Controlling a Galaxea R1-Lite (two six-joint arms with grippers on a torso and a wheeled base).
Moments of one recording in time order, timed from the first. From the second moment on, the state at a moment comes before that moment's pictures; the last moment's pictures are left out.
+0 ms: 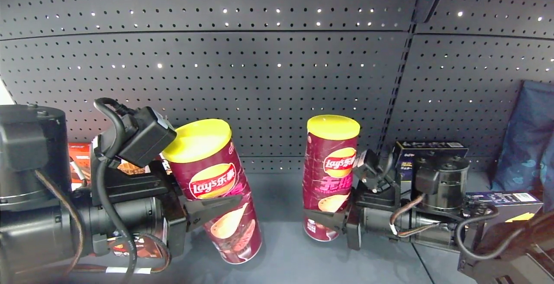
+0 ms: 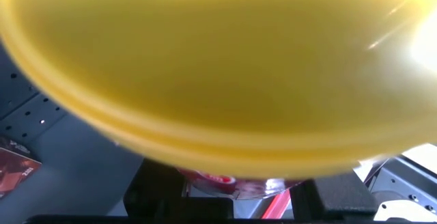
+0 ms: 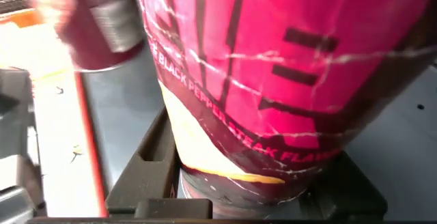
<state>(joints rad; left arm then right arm) -0.52 1.33 -0.67 -0.33 -0.34 0.10 0.65 1.81 -0.59 -1.02 0.44 -0.12</state>
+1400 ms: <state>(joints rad) -0.52 1.35 -0.67 -0.34 -0.34 0.10 0.75 1.92 -0.40 -1.28 0.31 -0.08</state>
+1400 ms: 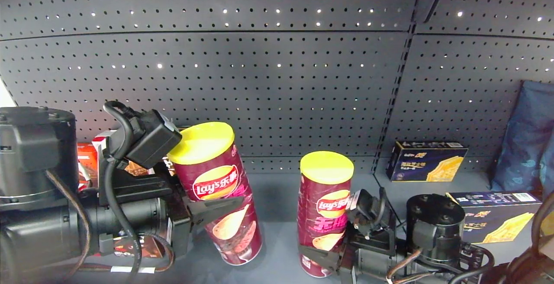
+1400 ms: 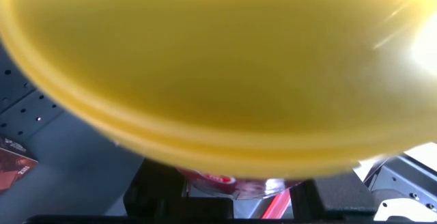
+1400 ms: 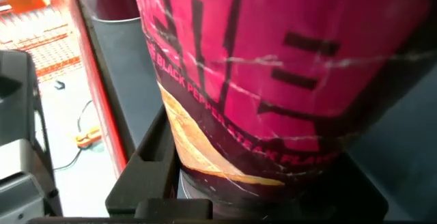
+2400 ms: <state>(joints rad) -0.52 1.35 -0.67 -0.34 -0.34 0.10 0.80 1.96 -0.43 -1.27 0.20 -0.07</state>
